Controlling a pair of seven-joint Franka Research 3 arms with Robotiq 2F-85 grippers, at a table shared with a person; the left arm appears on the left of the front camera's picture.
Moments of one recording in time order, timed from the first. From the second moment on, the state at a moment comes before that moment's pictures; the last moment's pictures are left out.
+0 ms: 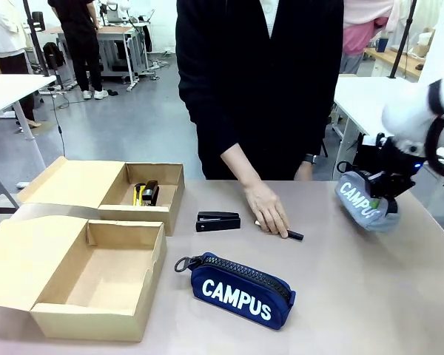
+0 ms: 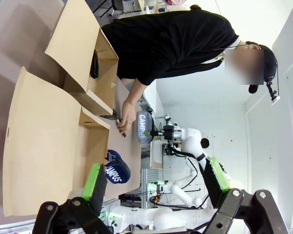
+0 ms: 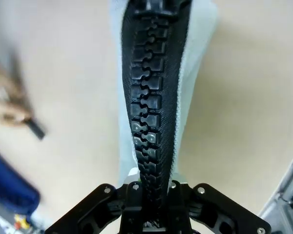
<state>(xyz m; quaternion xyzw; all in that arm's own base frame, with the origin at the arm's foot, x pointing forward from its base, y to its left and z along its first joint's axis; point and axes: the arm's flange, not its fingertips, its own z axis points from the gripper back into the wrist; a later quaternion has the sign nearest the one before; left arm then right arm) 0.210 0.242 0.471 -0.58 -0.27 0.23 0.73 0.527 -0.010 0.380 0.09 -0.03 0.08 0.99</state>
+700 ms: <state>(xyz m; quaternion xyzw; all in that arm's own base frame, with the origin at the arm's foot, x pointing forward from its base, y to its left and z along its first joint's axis) 0.210 0.242 0.471 -0.58 -0.27 0.23 0.73 0.310 -0.021 0.452 0.22 -0.04 0.04 0.97</state>
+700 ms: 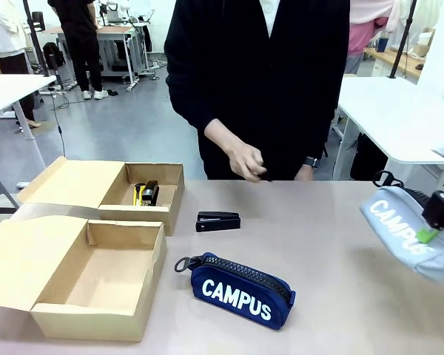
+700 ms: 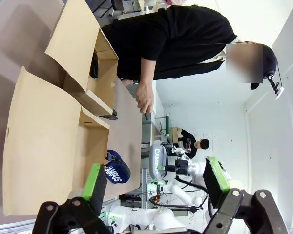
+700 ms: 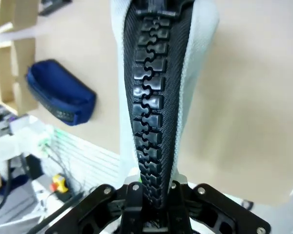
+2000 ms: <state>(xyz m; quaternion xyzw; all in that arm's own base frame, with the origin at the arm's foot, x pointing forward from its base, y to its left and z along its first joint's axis) 0.210 0.242 0.470 -0.58 -0.27 0.23 0.73 0.296 0.247 0.490 0.45 -0.01 -0.01 0.89</state>
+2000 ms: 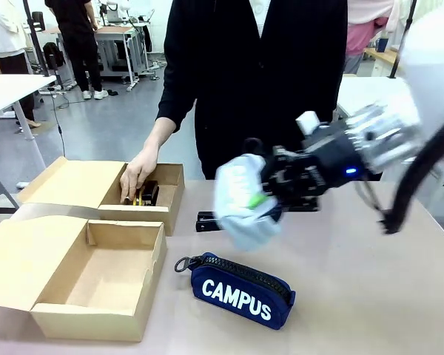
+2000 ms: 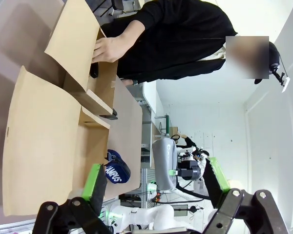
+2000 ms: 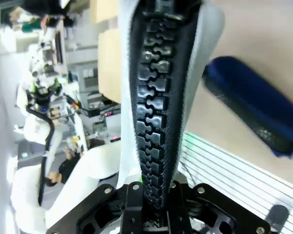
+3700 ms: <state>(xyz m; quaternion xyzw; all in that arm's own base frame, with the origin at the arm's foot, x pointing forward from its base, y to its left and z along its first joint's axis) 0.210 0.242 0.470 -0.58 -0.27 0.23 0.73 0.298 0.530 0.432 0.35 0.03 0.07 0.93</state>
